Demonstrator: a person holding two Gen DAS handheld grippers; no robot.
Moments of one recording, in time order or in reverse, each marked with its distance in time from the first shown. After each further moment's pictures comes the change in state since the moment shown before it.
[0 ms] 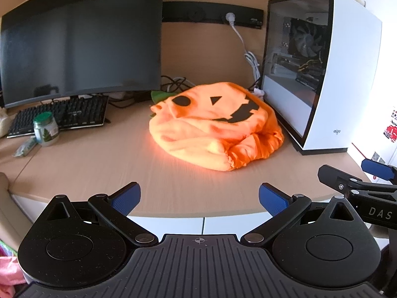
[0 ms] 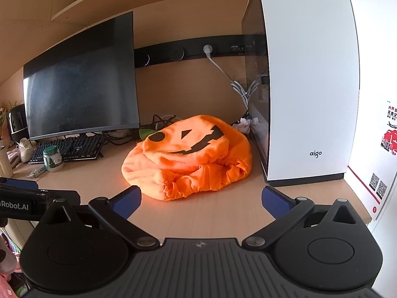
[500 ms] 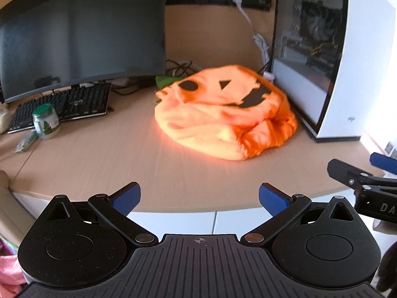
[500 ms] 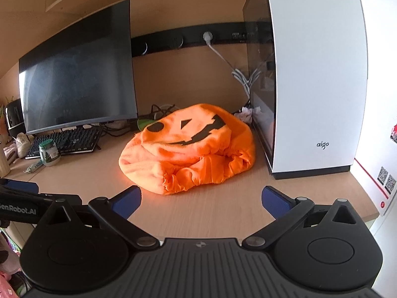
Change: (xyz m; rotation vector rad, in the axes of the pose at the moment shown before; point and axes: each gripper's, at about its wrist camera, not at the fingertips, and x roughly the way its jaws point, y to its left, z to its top) left arm 0.032 0.008 0.003 0.026 0.093 0.024; right arm 0.026 0.003 -0.001 0.010 0.064 -0.002
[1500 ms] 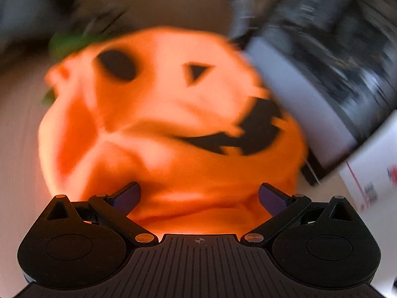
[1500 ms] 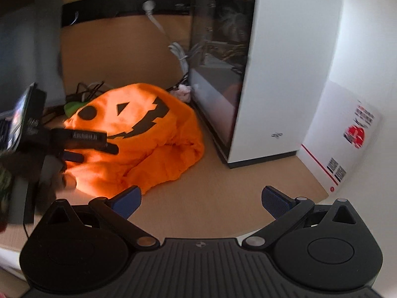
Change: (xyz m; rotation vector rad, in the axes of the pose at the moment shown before) left arm 0.288 0.060 0.126 -0.107 0.272 -0.551; right arm 0.057 0.061 0.057 0.035 0.199 -0.440
